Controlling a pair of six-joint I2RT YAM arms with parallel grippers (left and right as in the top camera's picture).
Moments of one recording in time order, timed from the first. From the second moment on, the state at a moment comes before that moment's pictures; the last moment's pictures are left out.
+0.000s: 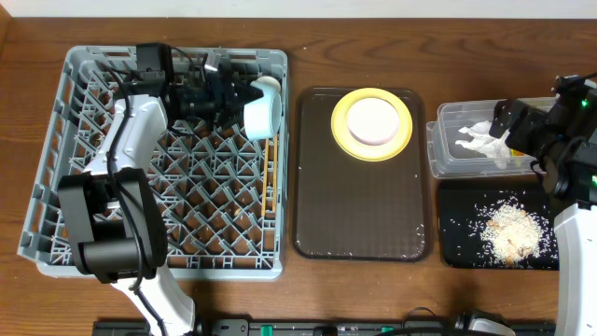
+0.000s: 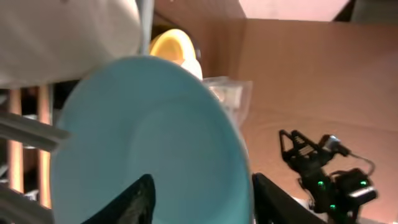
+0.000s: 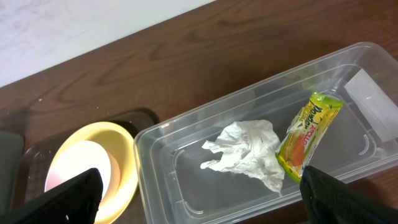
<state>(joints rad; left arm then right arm) 0.09 1.93 1.42 -0.63 1.16 -0.49 -0.30 1.24 1.09 -0.54 -0.19 0.18</state>
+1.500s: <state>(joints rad) 0.15 1.90 1.42 -0.69 1.17 -0.71 -0.30 1.24 1.09 -0.54 -0.19 0.18</state>
